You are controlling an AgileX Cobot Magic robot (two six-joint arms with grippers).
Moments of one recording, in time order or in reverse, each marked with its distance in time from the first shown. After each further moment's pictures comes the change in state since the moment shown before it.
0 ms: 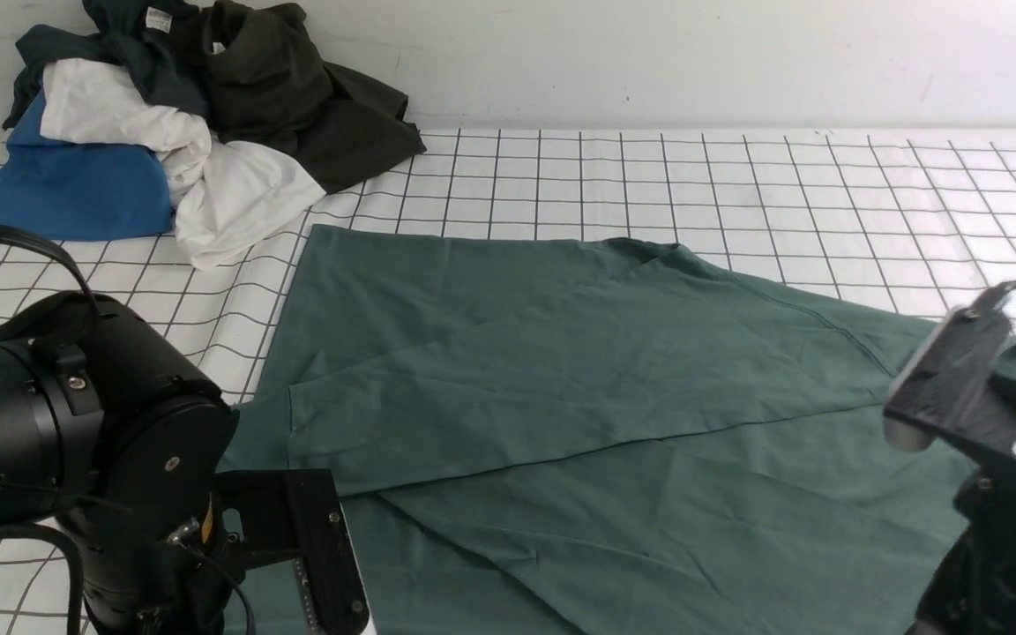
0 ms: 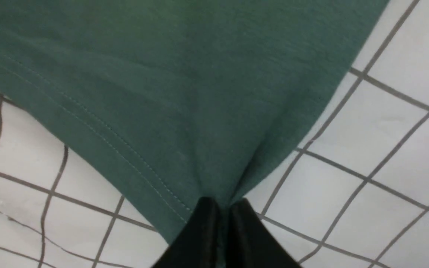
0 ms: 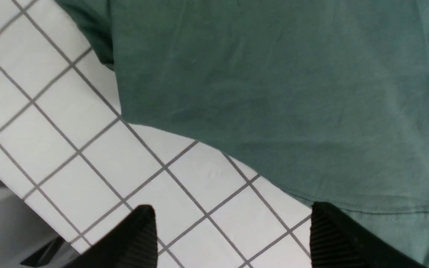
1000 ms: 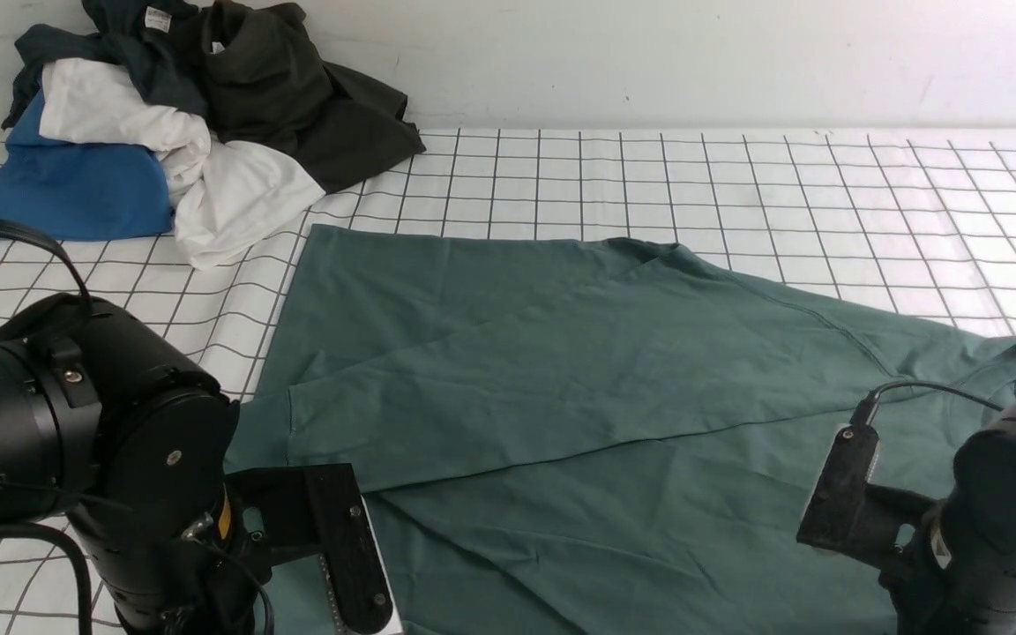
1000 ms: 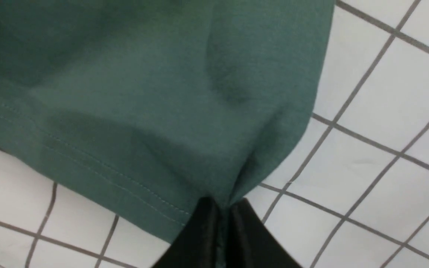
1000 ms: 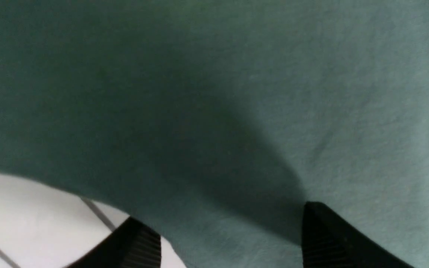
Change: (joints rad) right arm 0.000 0.293 0.179 -0.303 -0.364 0.020; left arm 0.001 0.000 0.000 -0.077 -0.050 0.037
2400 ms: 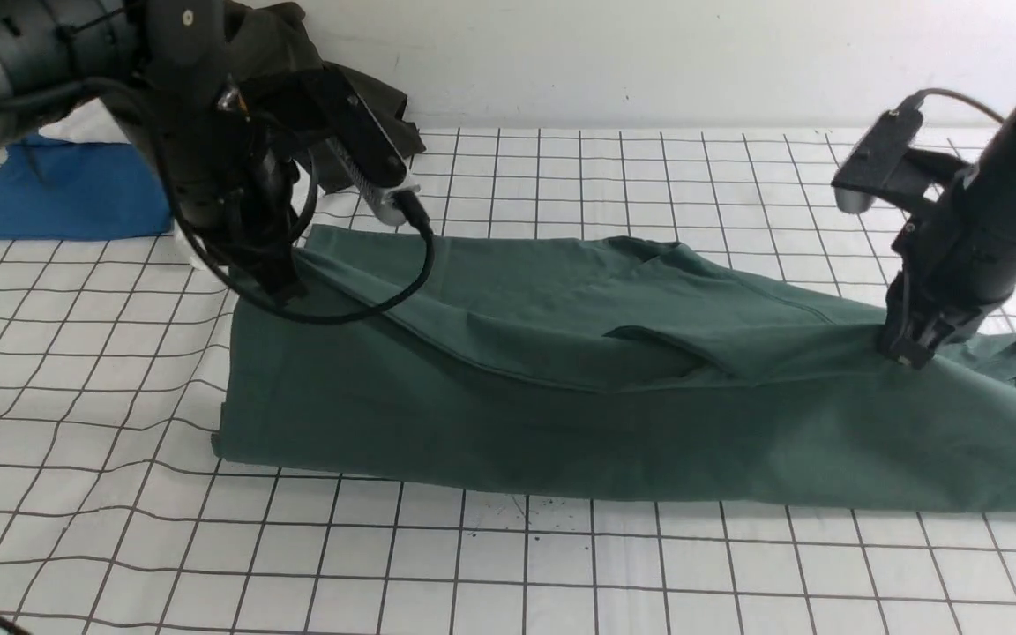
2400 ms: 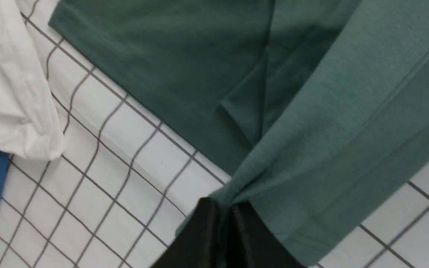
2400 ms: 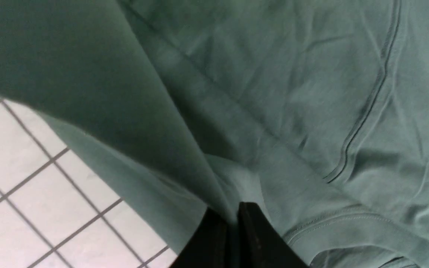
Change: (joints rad) right arm -0.295 0.255 -0.796 0.236 0.346 -0.333; left arm 0.292 0.399 -0.822 -0.007 0.026 0.138
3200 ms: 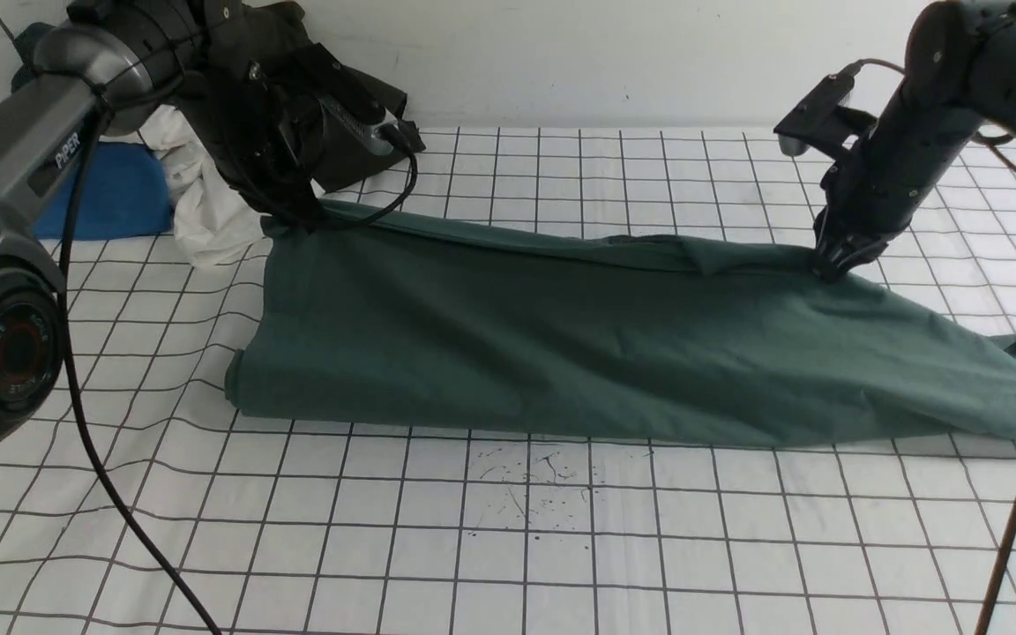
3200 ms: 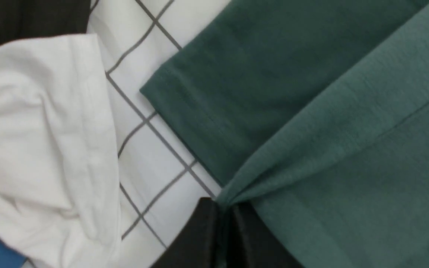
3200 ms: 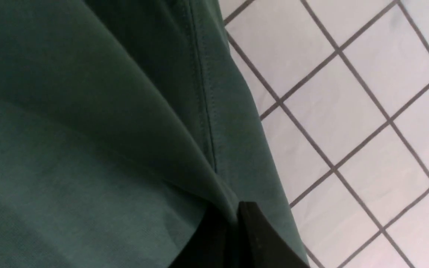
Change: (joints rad) right arm -0.055 0.495 -0.580 0.017 0.026 0.008; left arm 0.157 0.530 -0.611 -0.128 0.025 0.032
